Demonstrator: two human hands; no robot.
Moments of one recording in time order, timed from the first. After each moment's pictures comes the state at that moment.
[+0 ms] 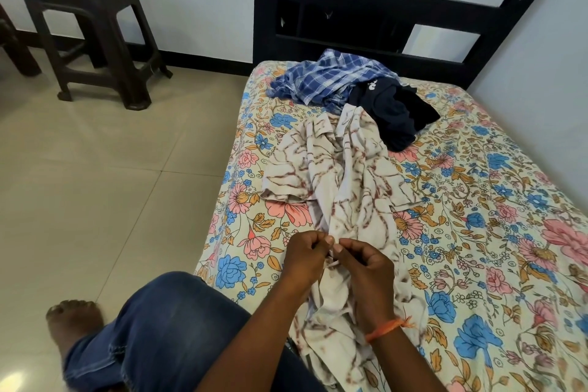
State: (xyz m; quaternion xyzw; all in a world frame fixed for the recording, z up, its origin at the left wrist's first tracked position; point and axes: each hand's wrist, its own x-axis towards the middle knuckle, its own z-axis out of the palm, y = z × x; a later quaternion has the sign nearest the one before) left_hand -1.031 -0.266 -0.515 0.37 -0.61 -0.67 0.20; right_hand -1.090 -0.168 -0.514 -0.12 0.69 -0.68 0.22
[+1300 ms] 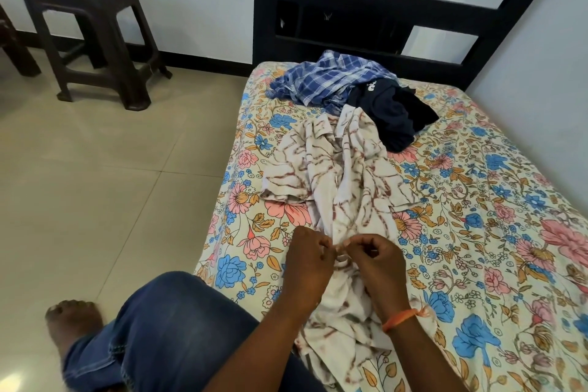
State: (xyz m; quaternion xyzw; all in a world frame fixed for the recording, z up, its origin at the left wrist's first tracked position) left_hand -1.026 -0.254 -0.511 0.37 -0.77 -0.47 0.23; right_hand -1.114 -0.162 -0.500 -0.18 0.79 -0.56 0.16
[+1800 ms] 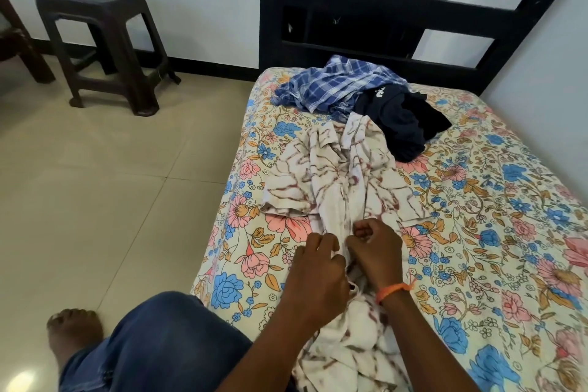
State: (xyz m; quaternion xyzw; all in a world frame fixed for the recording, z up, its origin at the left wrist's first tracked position) left_hand -1.037 -0.262 -0.524 0.20 -0.96 -0.11 0.17; right_hand -1.166 -0.210 -0.508 -0.26 0.87 -0.41 0.08
